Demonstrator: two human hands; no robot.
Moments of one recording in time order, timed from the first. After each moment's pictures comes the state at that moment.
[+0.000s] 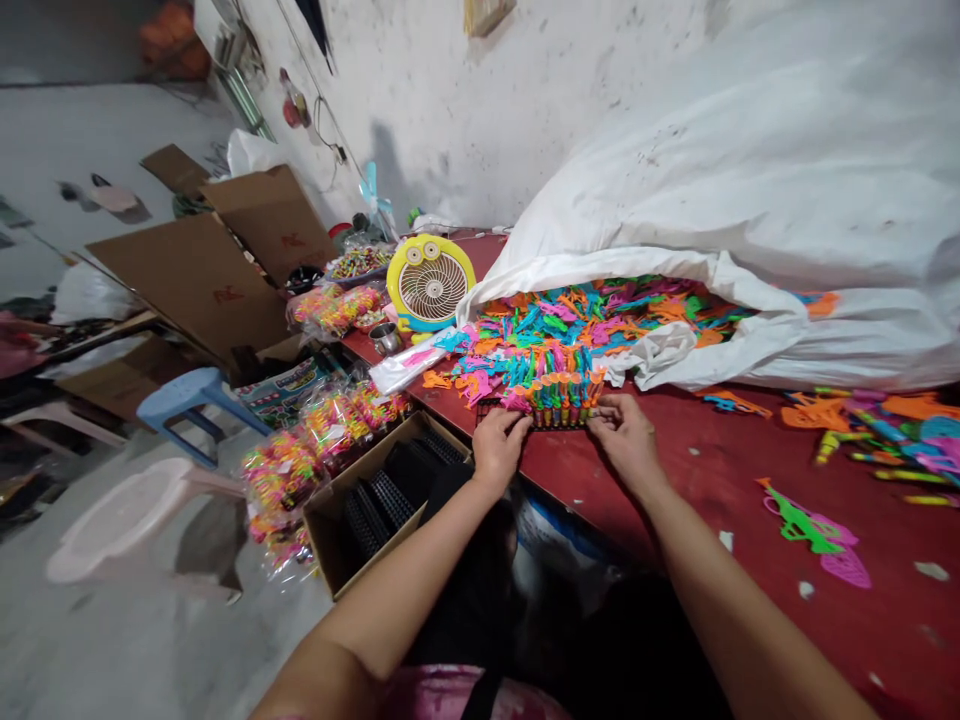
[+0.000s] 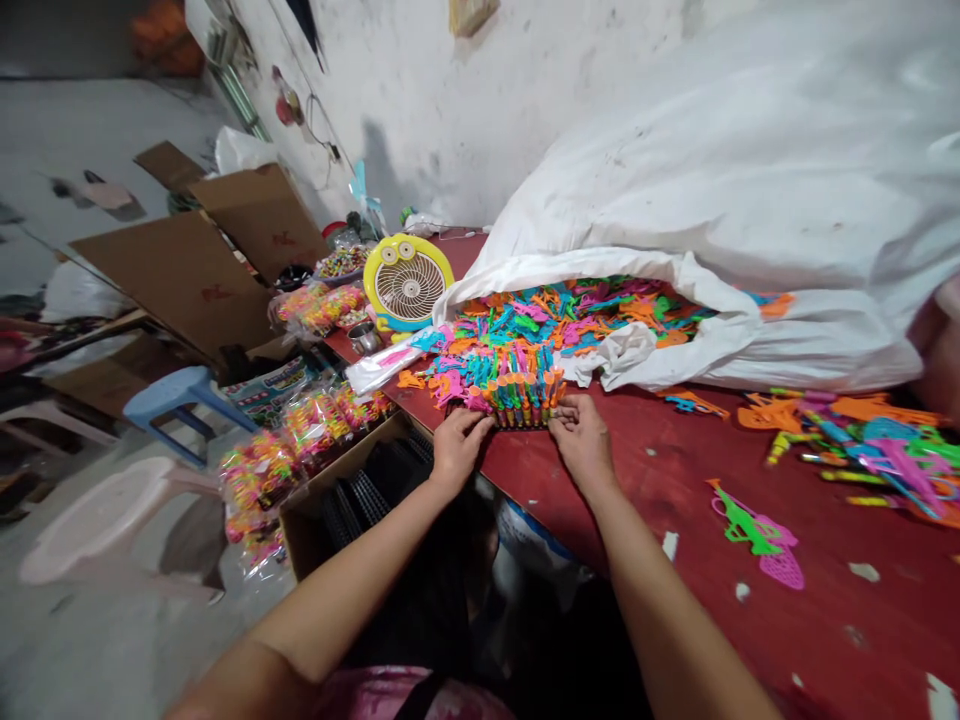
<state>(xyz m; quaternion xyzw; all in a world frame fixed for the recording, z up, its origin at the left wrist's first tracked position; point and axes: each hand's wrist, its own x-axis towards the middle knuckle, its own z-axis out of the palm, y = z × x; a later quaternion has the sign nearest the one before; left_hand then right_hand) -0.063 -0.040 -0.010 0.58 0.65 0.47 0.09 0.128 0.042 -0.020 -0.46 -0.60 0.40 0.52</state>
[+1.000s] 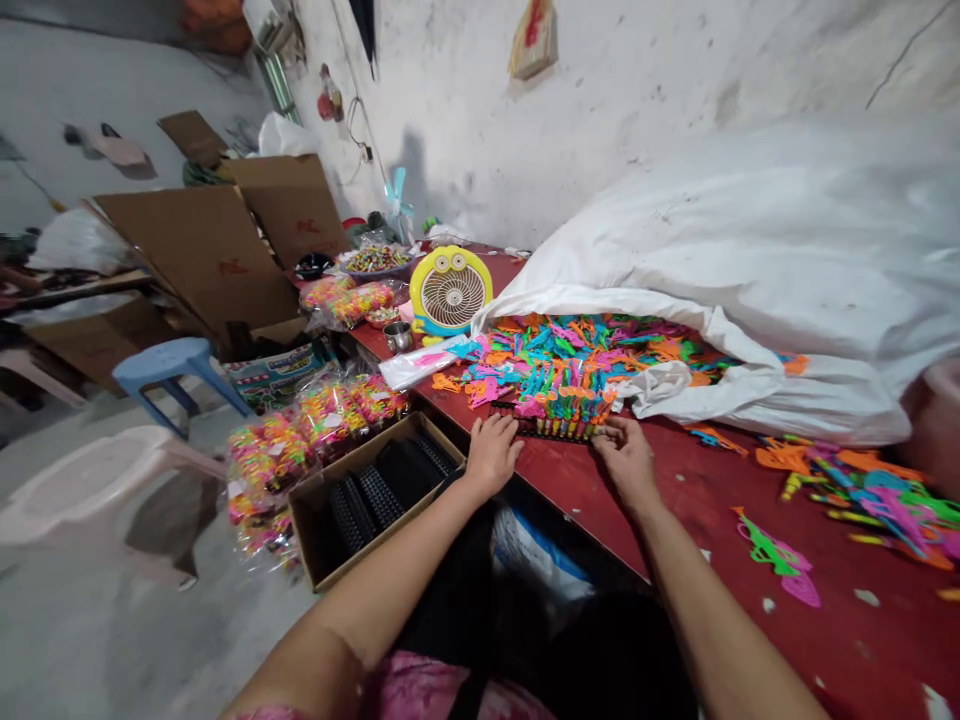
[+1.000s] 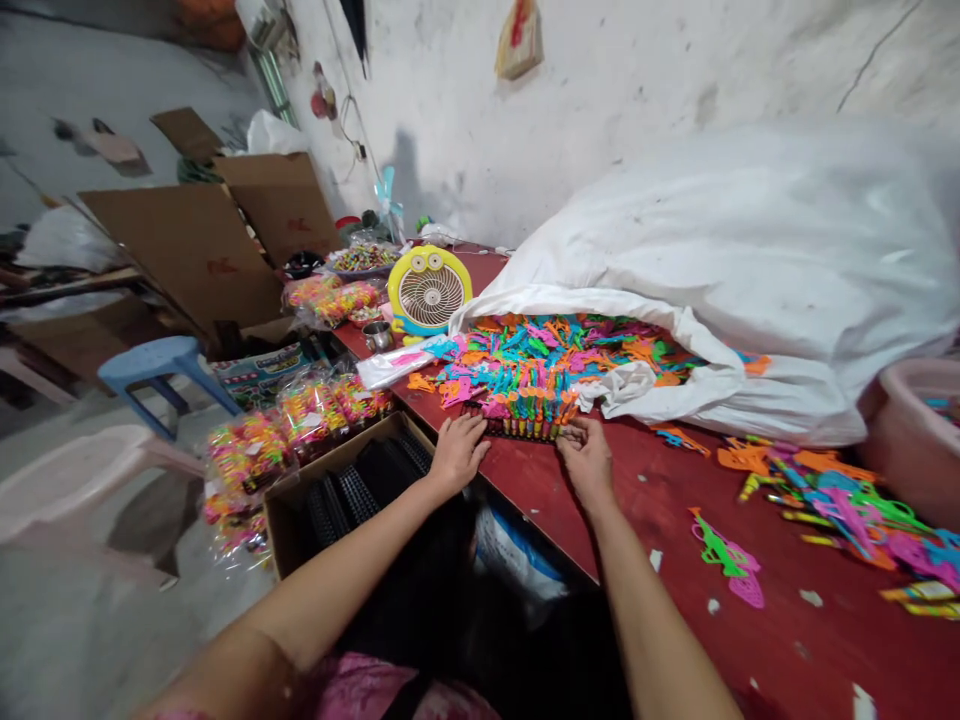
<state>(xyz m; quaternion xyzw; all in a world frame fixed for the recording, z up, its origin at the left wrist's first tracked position) -0.091 -0.055 -0.013 0.68 0.68 0.27 0.01 0.132 0.046 -0.023 -0.45 -0.57 0.42 0.54</state>
